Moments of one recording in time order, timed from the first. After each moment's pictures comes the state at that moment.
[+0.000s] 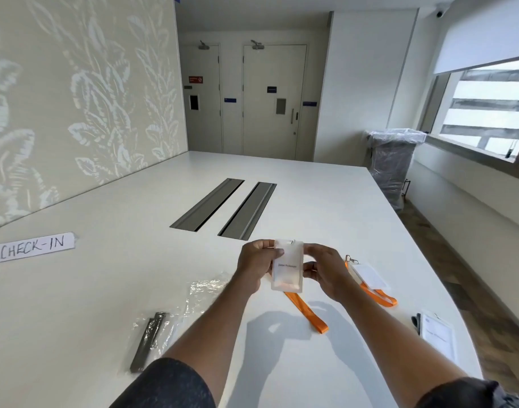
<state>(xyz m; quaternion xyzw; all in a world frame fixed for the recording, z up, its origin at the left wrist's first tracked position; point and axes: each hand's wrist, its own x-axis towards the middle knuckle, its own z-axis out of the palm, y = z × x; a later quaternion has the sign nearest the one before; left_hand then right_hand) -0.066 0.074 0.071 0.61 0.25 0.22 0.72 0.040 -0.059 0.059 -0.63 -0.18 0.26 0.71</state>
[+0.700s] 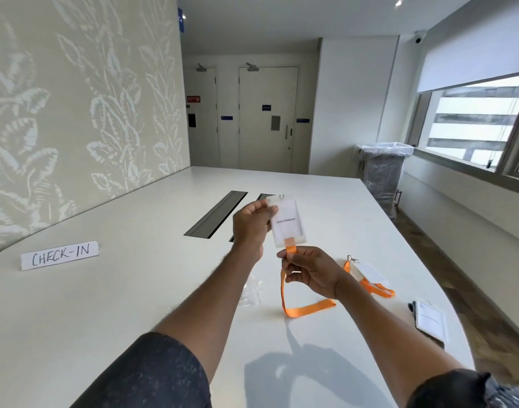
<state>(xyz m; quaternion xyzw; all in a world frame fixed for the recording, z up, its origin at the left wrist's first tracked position) -0.131 0.077 0.163 0.50 0.15 0.37 0.77 -0.051 -0.060 0.092 -0.53 -0.37 0.38 0.66</state>
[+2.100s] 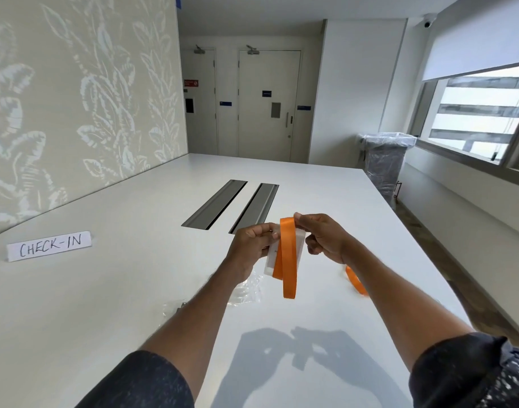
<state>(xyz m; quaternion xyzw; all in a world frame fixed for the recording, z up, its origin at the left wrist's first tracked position) -0.137 0.113 0.097 0.64 0.09 0.22 0.73 -0.012 -0.038 0.137 -0.67 -0.37 0.26 0.58</state>
